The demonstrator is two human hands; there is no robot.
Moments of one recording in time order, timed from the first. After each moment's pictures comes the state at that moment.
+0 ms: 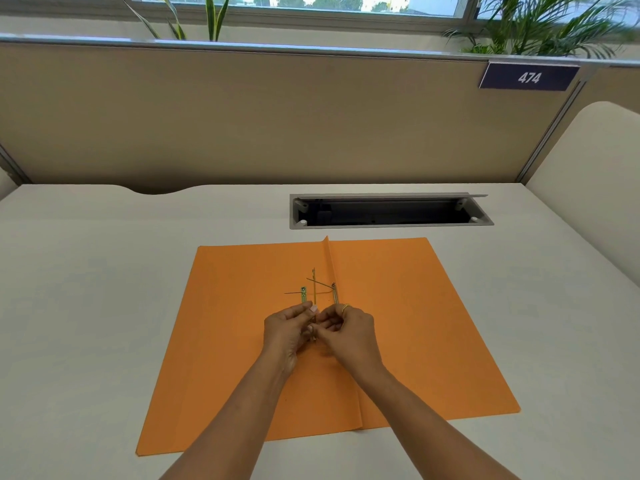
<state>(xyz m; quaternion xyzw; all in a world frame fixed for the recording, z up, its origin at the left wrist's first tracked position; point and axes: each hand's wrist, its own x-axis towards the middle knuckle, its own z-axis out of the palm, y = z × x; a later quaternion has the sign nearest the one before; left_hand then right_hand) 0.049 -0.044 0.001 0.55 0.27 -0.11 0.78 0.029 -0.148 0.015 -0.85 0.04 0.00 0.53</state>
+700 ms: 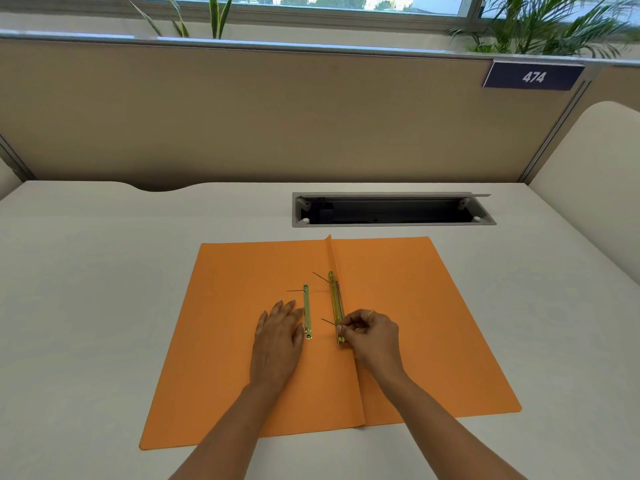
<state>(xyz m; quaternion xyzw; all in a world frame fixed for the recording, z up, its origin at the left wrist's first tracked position) 0.032 -0.019 -0.033 0.96 -0.02 0.04 0.29 0.026 -0.174 0.001 -0.83 0.12 -0.01 0.54</state>
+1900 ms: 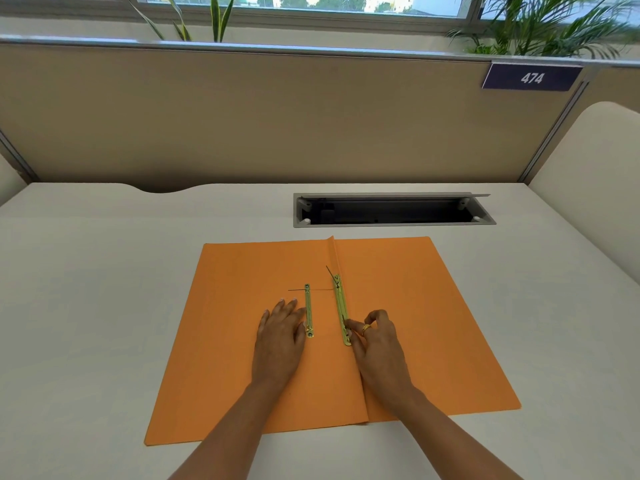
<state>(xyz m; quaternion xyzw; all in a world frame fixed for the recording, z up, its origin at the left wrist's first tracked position) 0.029 -0.019 -0.034 0.95 -0.02 0.05 0.30 0.004 -0.184 -0.010 -0.95 0.00 -0.04 0.30</state>
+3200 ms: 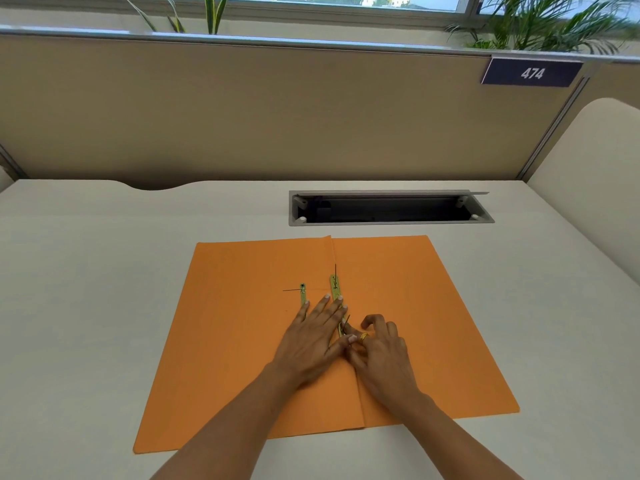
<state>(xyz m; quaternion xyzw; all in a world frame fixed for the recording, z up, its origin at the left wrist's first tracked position) 0.043 -0.054 -0.026 0.96 -0.24 -0.07 0.15 0.005 -0.200 -0.026 -0.98 -0.05 -0.02 0.18</state>
